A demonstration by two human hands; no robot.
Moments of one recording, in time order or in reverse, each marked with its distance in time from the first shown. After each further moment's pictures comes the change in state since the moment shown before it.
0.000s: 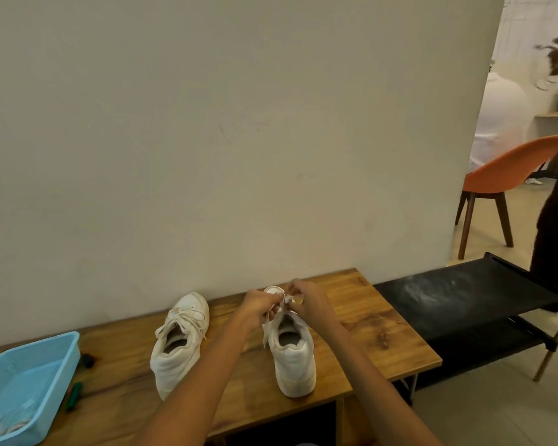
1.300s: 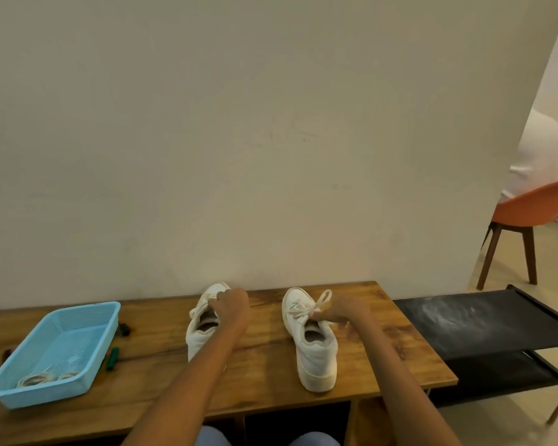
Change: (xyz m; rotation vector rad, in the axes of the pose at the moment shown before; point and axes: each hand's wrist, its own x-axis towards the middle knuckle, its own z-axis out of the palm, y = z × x) left_hand -0.044 -0.020 -0.084 1.297 0.512 0.105; right_hand -0.011 -0.081 -0.059 -0.340 -0.613 0.558
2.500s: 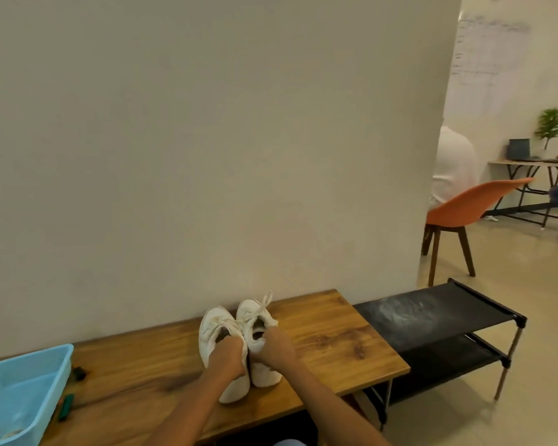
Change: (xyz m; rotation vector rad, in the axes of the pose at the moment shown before) left_hand -0.058 0.029 0.008 -0.029 -0.284 0.320; right_hand 0.009 -0.022 0.092 0.381 0.276 -0.198
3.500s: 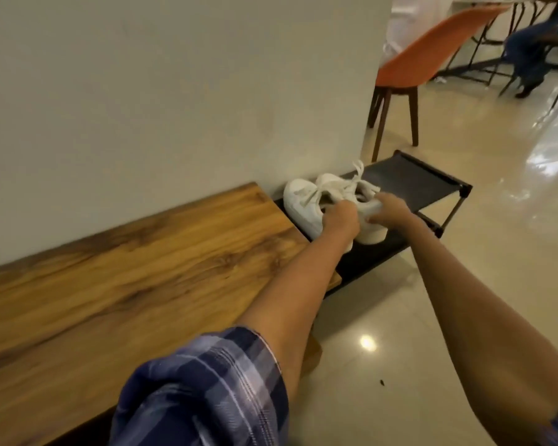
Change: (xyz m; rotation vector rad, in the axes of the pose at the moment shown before) left_hand 0.165 0.403 0.094 -0.274 0.013 0.543; right_hand 0.083 0.354 -0.244 -0.285 0.187 0.467
